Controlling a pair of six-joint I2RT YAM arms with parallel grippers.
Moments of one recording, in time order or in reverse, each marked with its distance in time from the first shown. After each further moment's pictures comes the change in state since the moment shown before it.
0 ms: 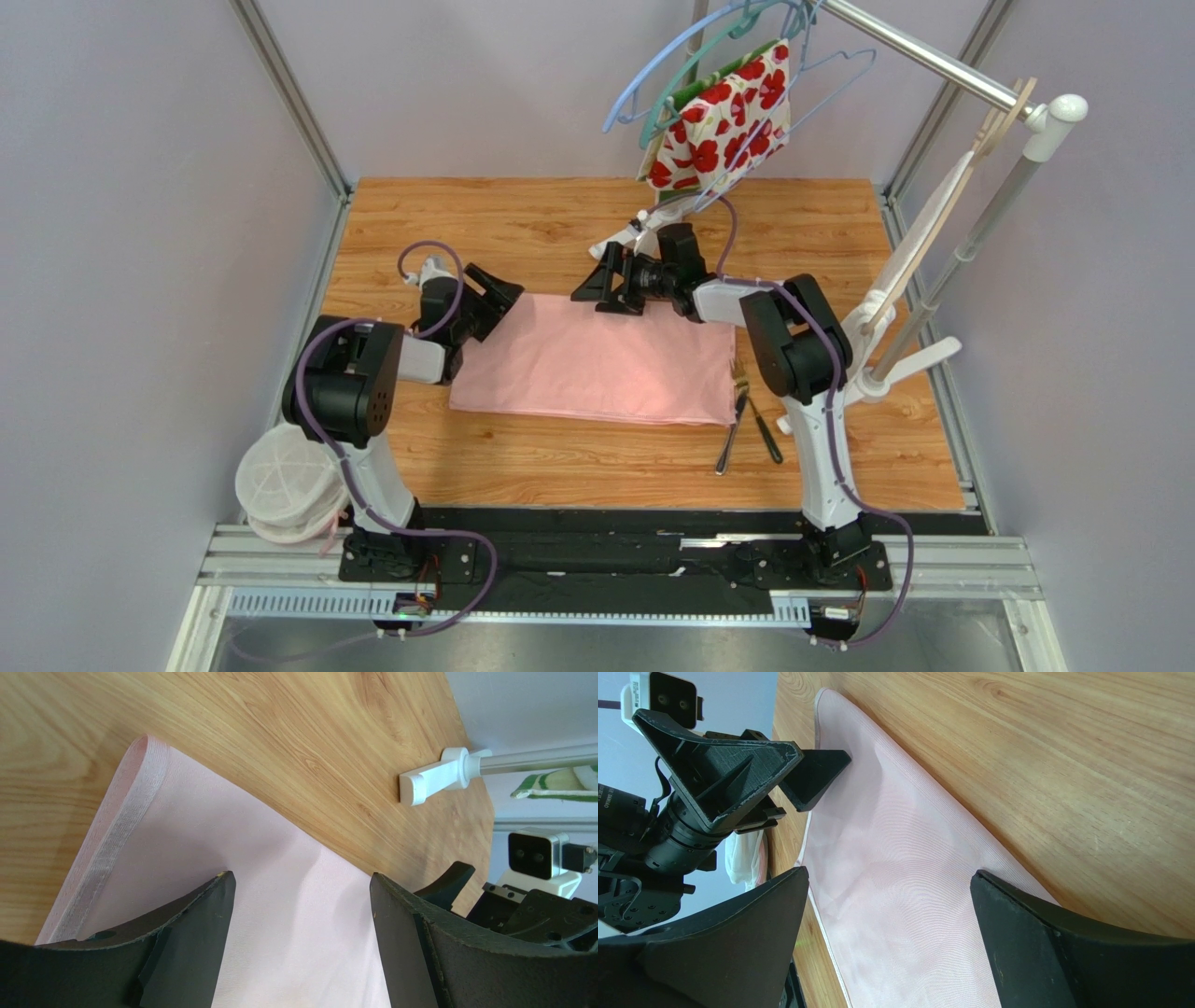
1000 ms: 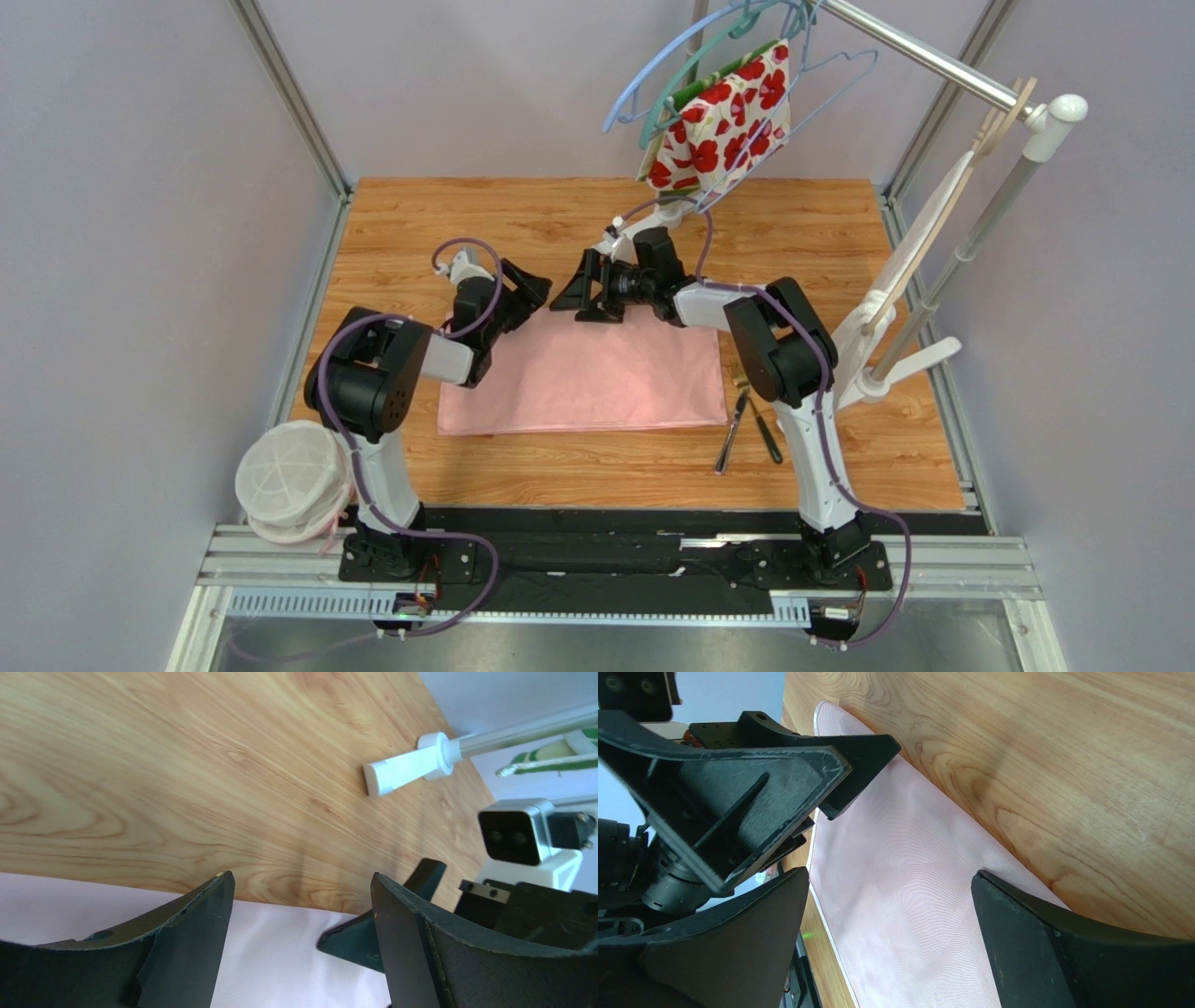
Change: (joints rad) left arm -0.156 0.058 0.048 0.119 -0.141 0.069; right arm 0.066 0.024 0.049 -0.027 -0.003 0.035
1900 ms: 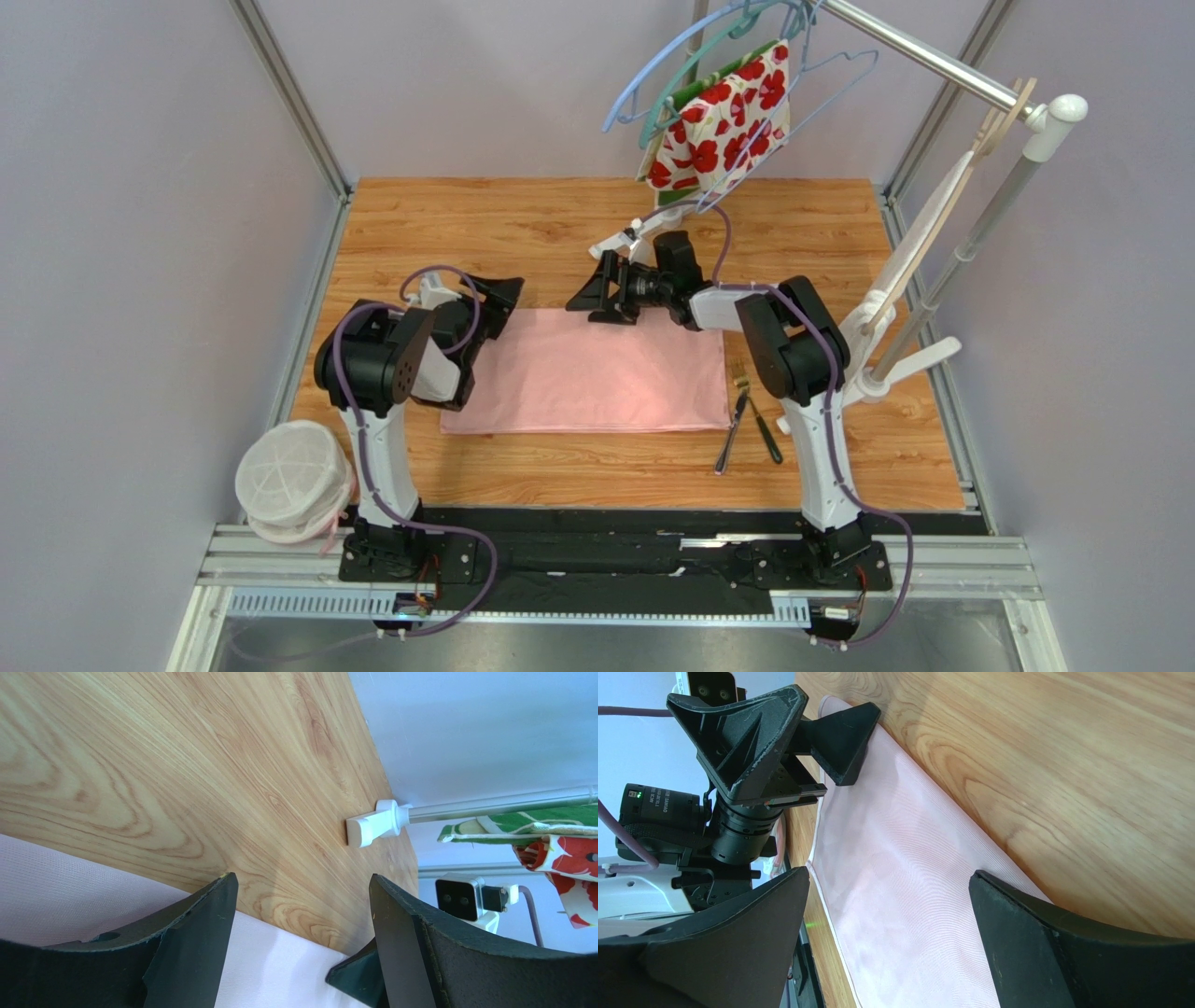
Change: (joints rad) left arm 0.112 0.141 -0.132 0.405 0.016 -0.231; right arm -0.055 -0.022 -0.093 0.093 -0.056 0.013
